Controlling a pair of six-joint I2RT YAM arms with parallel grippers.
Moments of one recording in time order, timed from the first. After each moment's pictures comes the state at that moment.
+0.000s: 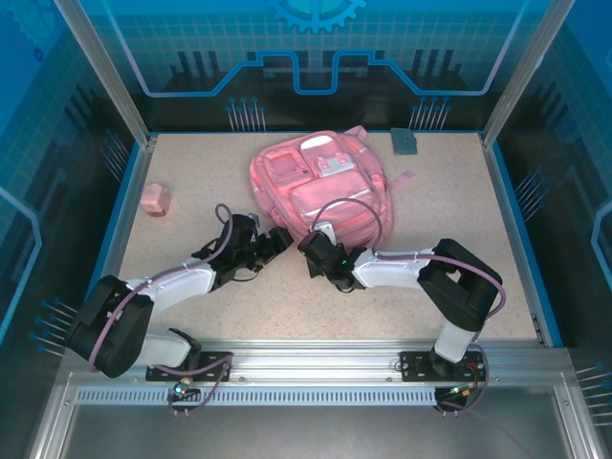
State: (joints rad) left arm -0.45 1.34 0.56 0.09 0.23 -1.08; right arm 0.93 1.73 0.92 -0.14 0.42 0.55
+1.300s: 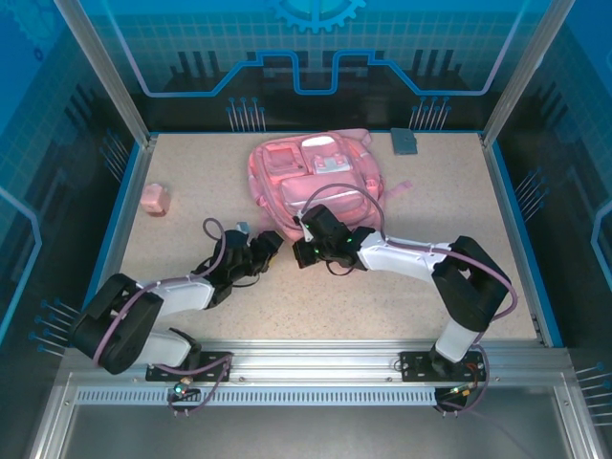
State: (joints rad) left arm -0.45 1.35 0.35 0.52 0.16 -1.35; right arm 0.84 1.70 1.06 -0.22 -0.08 0.44
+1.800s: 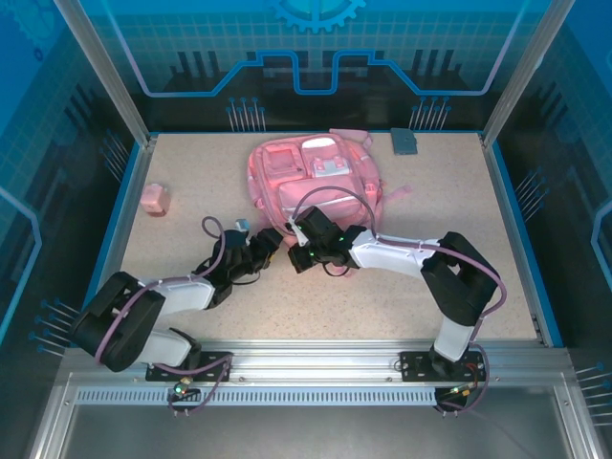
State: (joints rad) left arm -0.45 1.39 0.35 0.61 0.17 -1.36; right arm 0.86 1.76 1.11 -0.26 -0.12 0.37
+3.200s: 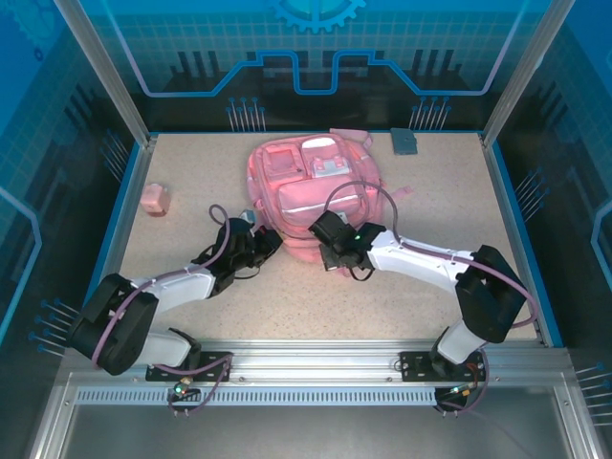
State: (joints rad) left arm -0.43 1.35 0.48 0.33 0.18 -1.13; right arm 0.84 1.59 1.09 -0.67 0.32 0.53
